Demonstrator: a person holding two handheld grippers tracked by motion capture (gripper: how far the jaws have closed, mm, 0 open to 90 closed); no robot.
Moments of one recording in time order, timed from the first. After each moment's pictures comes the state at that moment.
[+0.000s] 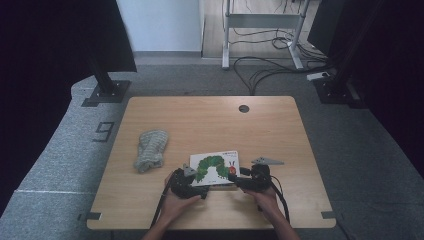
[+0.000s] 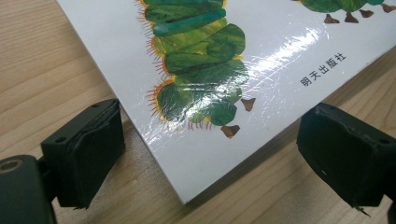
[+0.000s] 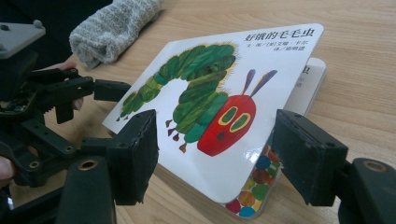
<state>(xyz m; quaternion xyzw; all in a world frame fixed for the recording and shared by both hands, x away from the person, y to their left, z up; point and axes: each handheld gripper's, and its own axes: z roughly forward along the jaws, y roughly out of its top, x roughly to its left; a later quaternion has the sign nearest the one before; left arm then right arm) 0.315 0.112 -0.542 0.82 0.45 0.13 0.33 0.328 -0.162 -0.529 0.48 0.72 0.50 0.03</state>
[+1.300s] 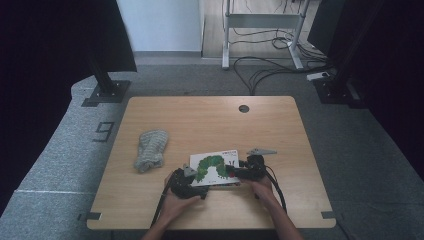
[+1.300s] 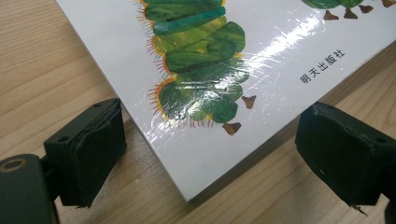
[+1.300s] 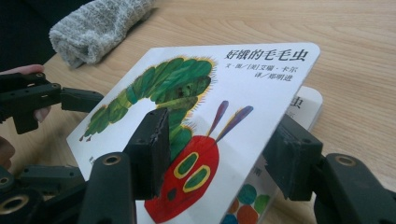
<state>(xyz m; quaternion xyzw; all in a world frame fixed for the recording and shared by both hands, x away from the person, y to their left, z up) 0.315 0.112 -0.542 0.83 0.44 0.13 0.32 0.374 -0.157 -0.546 0.44 0.74 0.50 0.02</state>
